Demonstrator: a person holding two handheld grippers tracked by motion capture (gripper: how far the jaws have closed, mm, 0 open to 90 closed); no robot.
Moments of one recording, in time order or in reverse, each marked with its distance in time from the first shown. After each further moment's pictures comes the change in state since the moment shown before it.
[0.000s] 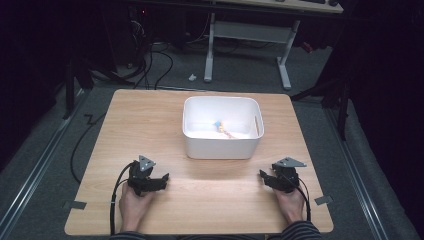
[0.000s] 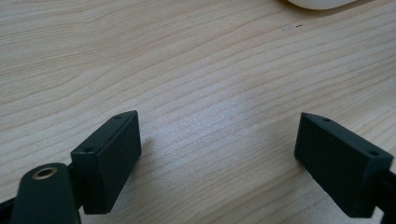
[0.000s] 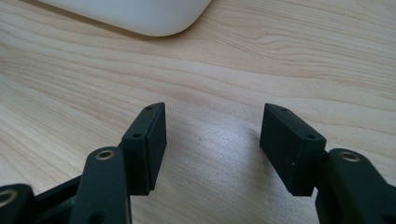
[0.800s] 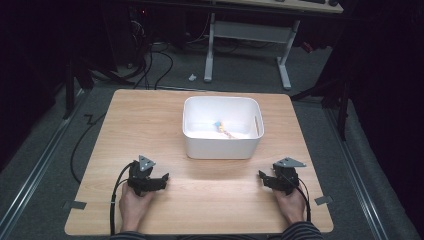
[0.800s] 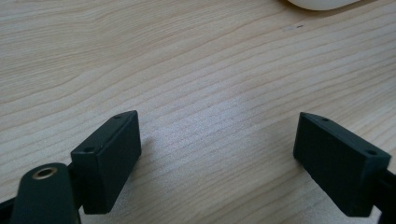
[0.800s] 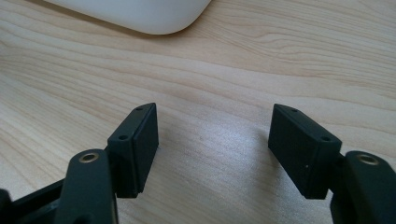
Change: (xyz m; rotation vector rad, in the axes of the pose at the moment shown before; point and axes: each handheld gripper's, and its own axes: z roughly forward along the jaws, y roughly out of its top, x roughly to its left) left arm 0.000 0.000 0.000 0.000 0.000 -0.003; right arm 0.000 -0.001 0.001 0.003 0.003 0.000
